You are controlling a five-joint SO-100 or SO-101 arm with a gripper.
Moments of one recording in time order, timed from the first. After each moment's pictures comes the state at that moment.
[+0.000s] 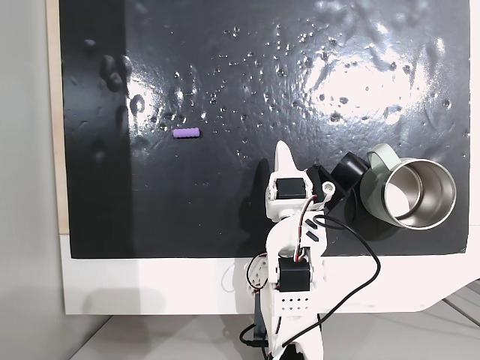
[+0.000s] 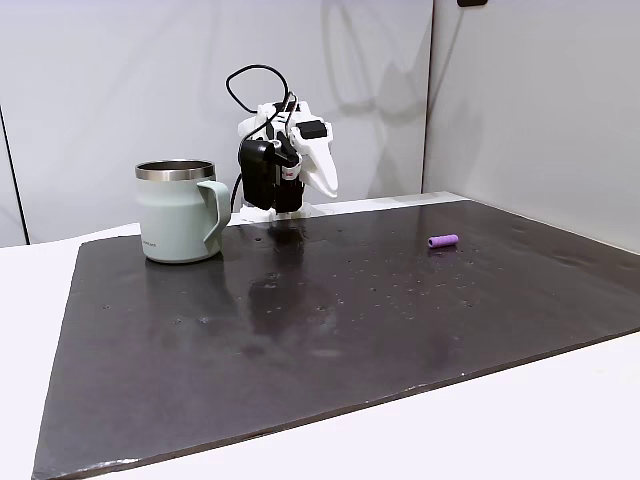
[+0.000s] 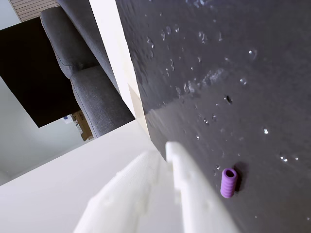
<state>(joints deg) -3.0 190.6 179.6 36.4 2.5</state>
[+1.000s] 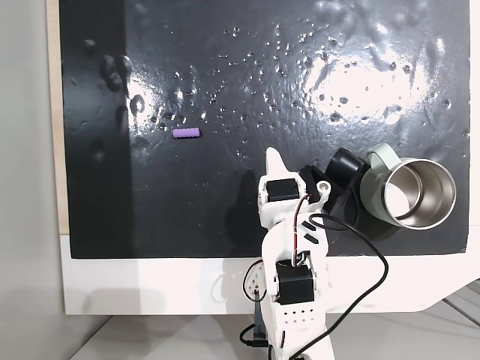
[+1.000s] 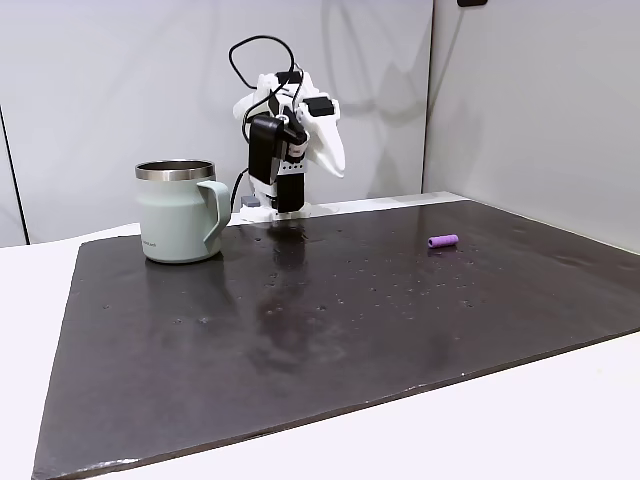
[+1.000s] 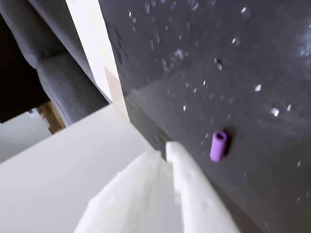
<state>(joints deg) -9.4 172.9 155.9 48.4 1.6</state>
